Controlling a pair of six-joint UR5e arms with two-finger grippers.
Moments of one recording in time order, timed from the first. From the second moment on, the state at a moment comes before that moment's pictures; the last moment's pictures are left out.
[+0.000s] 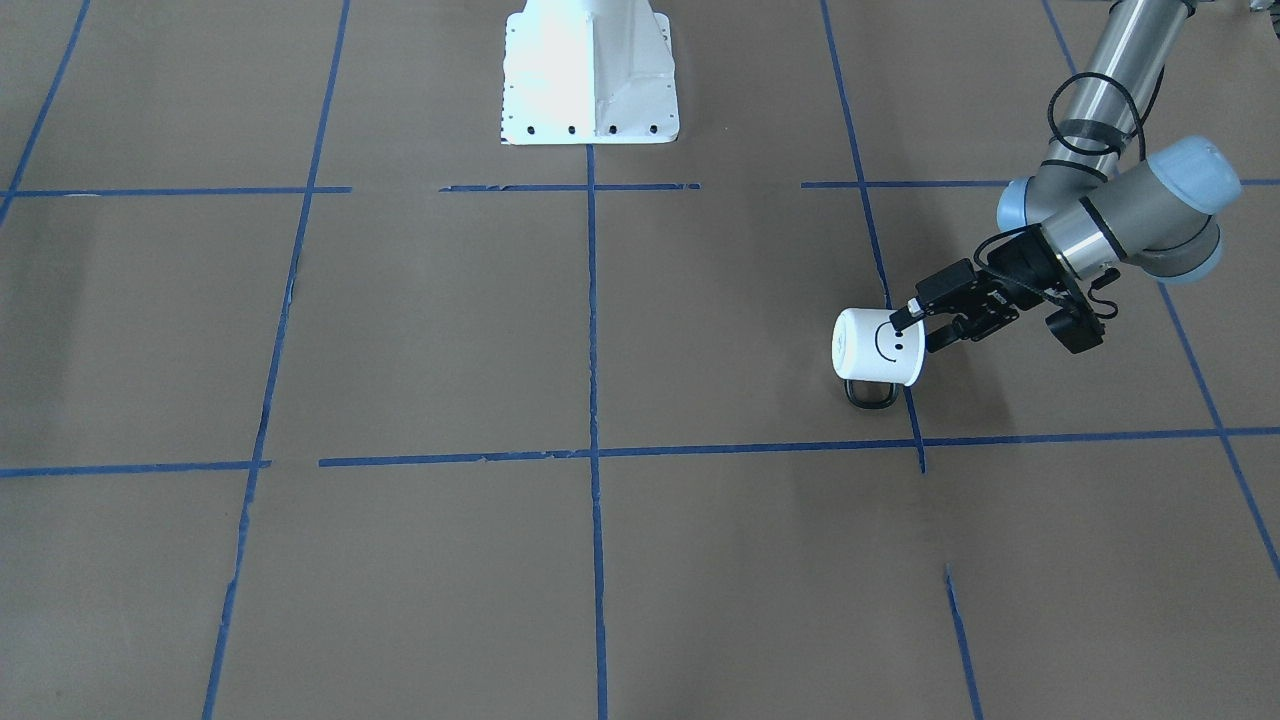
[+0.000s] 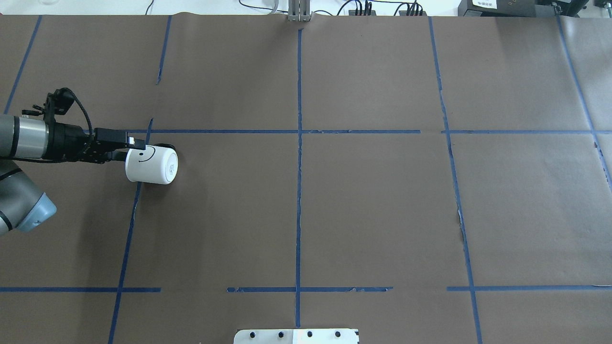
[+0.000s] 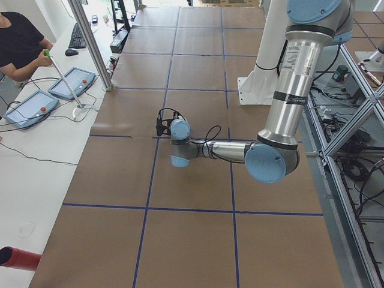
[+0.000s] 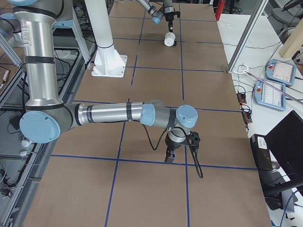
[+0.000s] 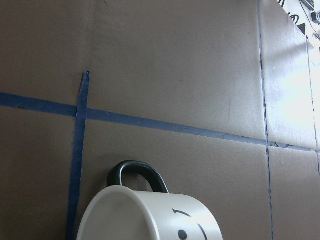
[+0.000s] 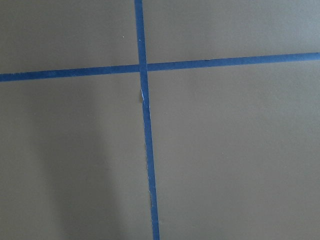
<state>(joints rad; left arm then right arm) -0.88 -1.80 -1.27 -3.20 -2.25 -1.56 1.53 -1.53 1.64 -1.83 2.27 0.01</state>
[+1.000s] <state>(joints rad) -0.86 -1.81 -1.27 -3.20 -2.25 -1.56 1.53 -1.53 1.64 -1.83 2.27 0.01</state>
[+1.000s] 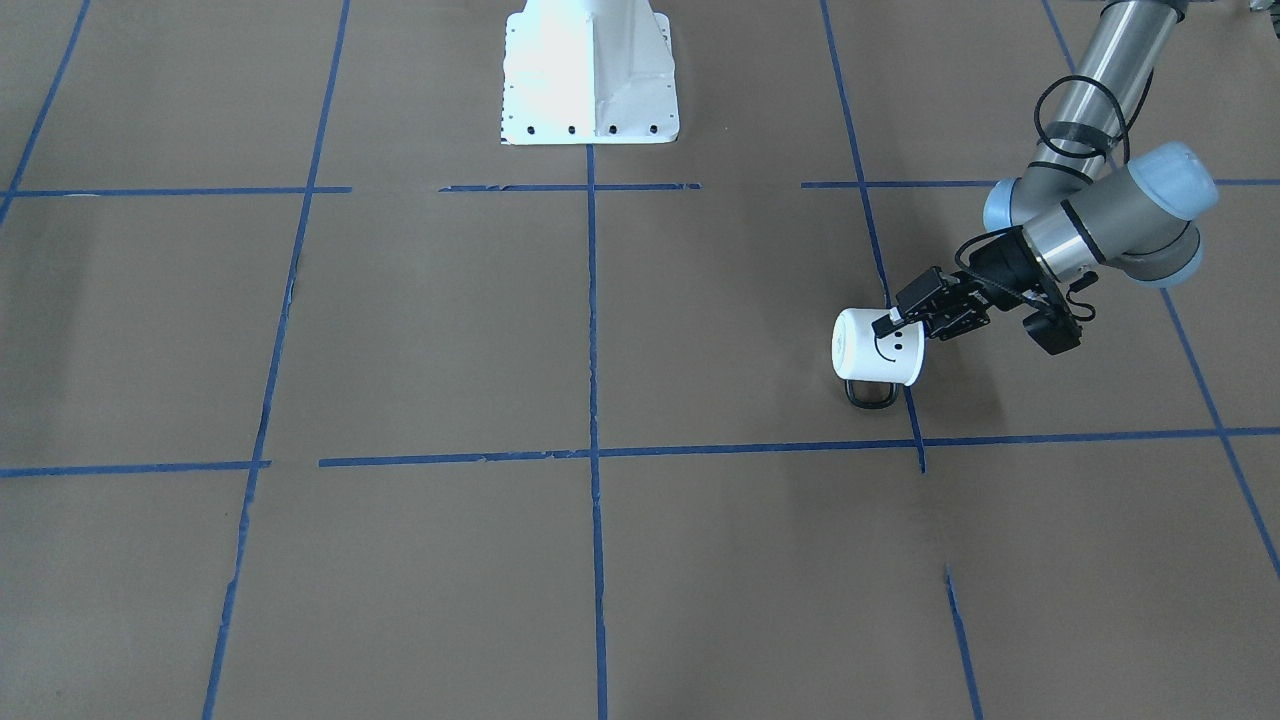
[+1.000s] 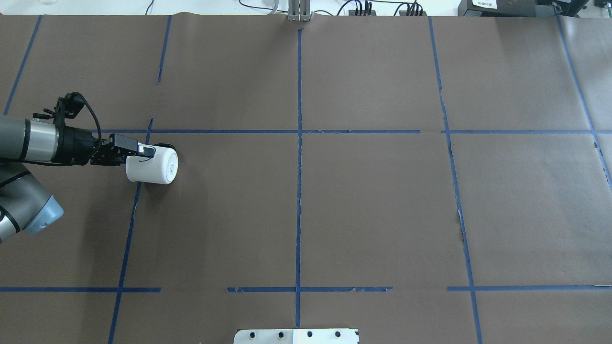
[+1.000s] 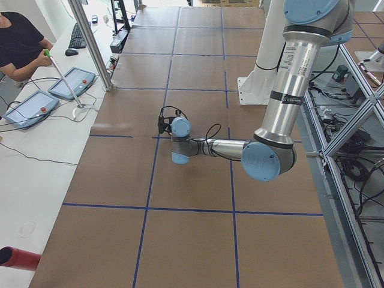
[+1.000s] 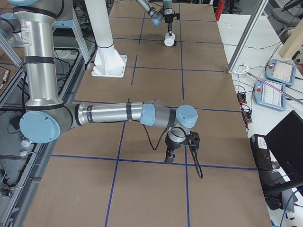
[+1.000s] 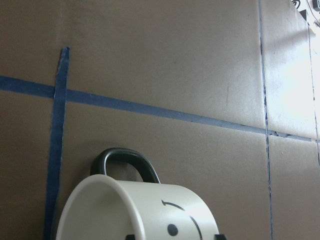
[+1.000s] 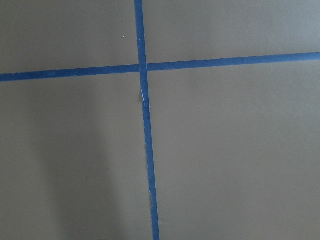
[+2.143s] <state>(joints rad) -0.85 -1.84 -1.28 -3.20 -2.25 -1.62 1.53 -1.53 1.64 -1.83 2.27 0.01</state>
